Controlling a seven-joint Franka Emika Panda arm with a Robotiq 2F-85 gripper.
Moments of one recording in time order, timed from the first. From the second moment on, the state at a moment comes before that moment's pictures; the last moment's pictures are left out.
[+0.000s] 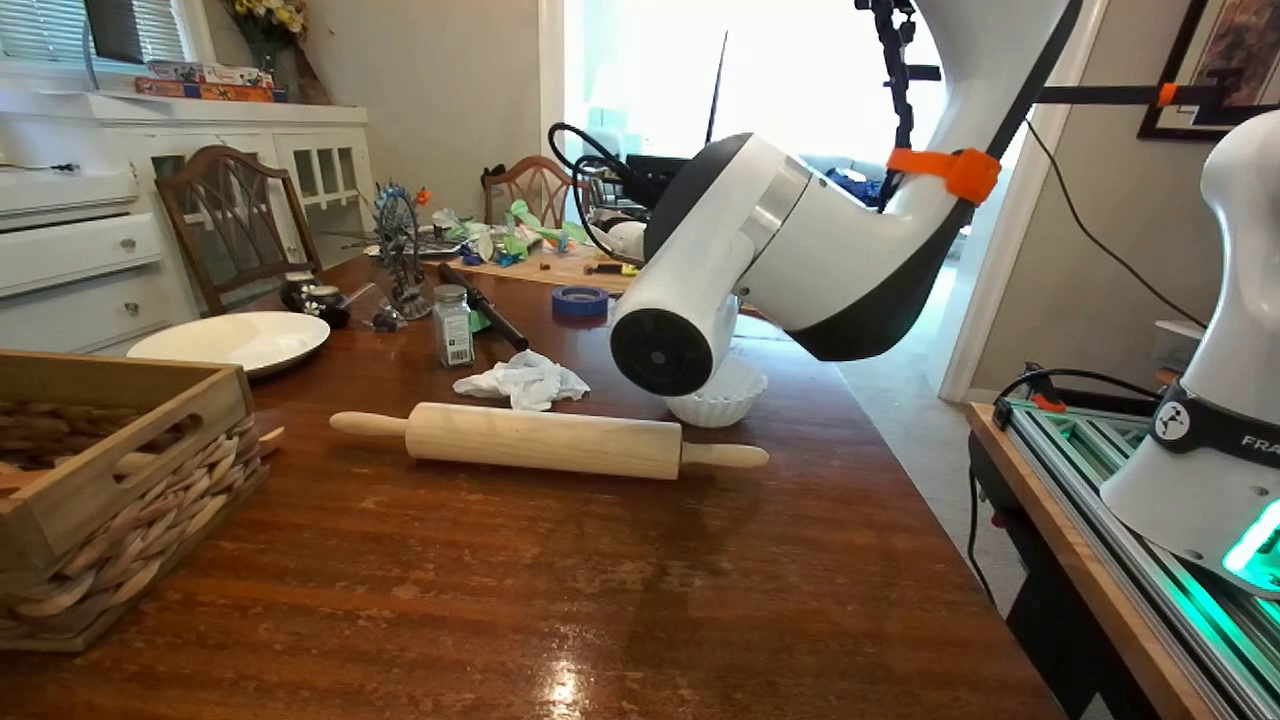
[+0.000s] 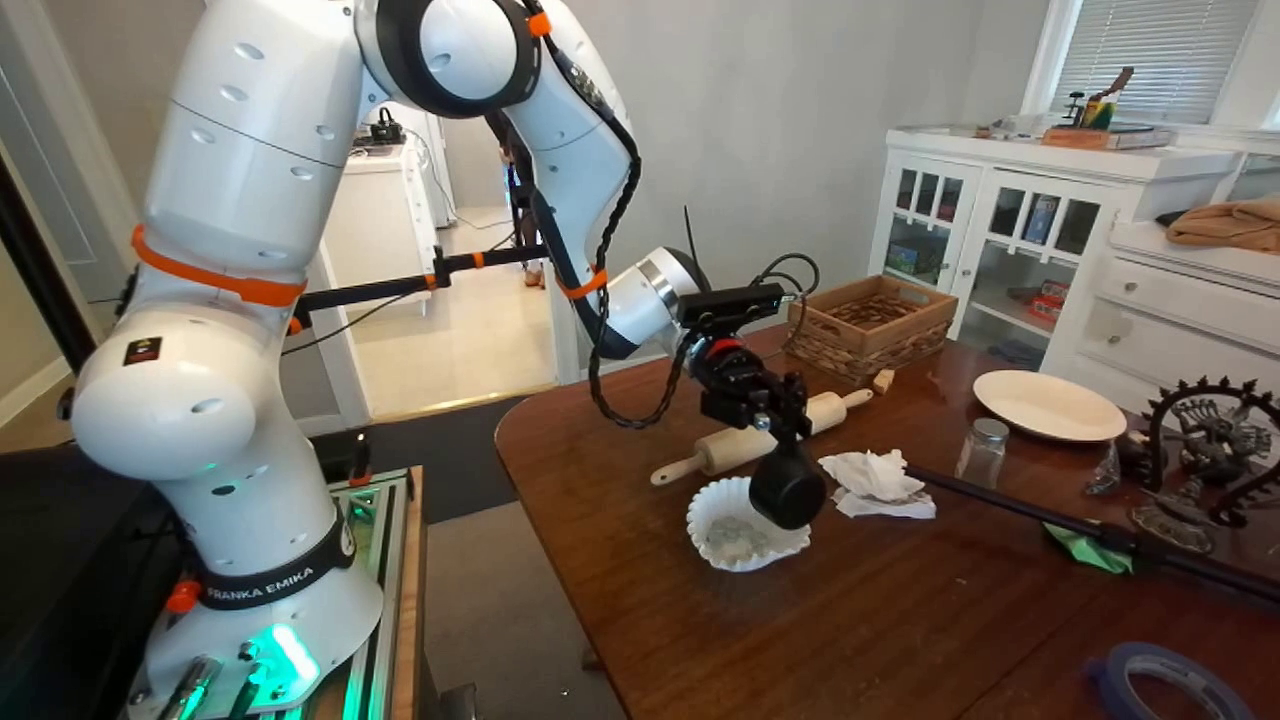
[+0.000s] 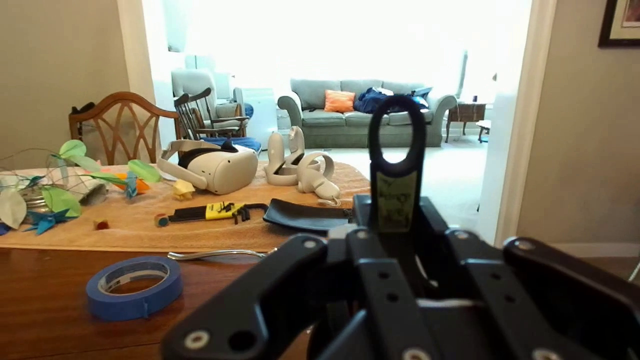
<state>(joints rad) 0.17 0.50 0.16 -2.09 -1.38 1.30 -0.50</state>
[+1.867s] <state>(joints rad) 0.04 0.39 0.15 -2.12 -1.38 1.46 -0.57</state>
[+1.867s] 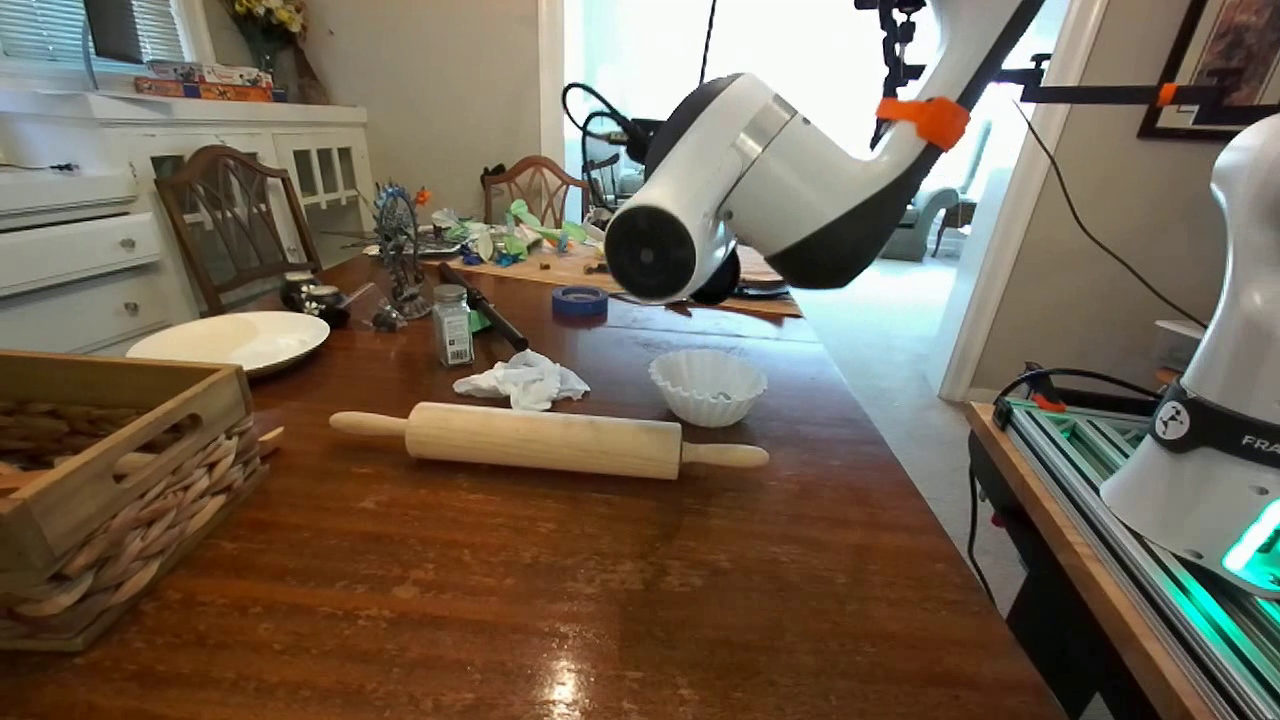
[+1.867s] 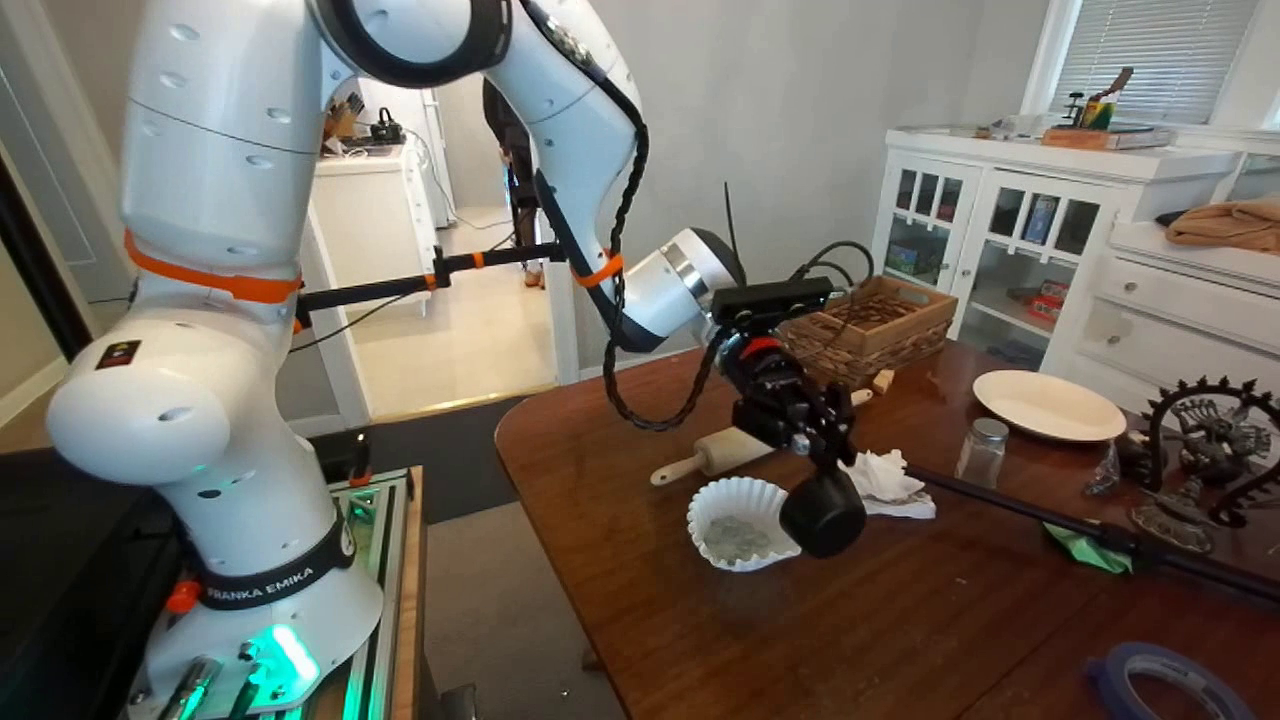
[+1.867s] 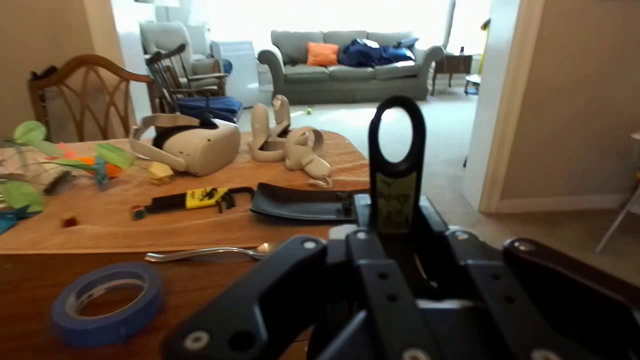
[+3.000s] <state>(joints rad) -0.13 0.00 -0.10 -2.28 -0.79 1.89 -0.59</state>
